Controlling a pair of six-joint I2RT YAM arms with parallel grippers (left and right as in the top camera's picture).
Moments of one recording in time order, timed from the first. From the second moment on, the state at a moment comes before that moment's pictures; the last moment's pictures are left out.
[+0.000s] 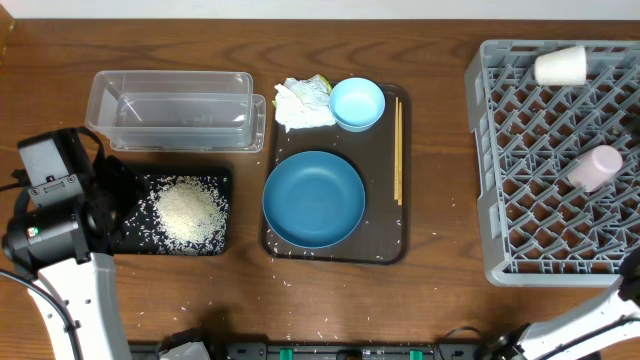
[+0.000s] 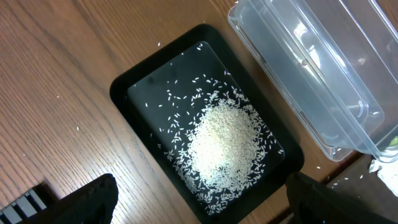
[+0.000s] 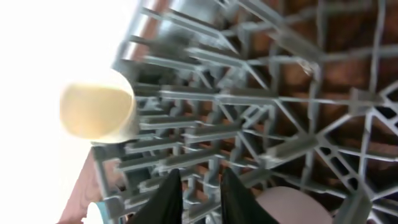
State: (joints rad) left arm 0.36 1.12 1.25 -1.17 -0.15 -0.56; right arm -0.83 2.04 1.68 -0.68 -0.76 0.29
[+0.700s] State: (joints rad) left arm 0.36 1.12 1.25 -1.17 -0.15 -0.56; right arm -0.32 1.87 1.69 -0.62 -0.26 0.23
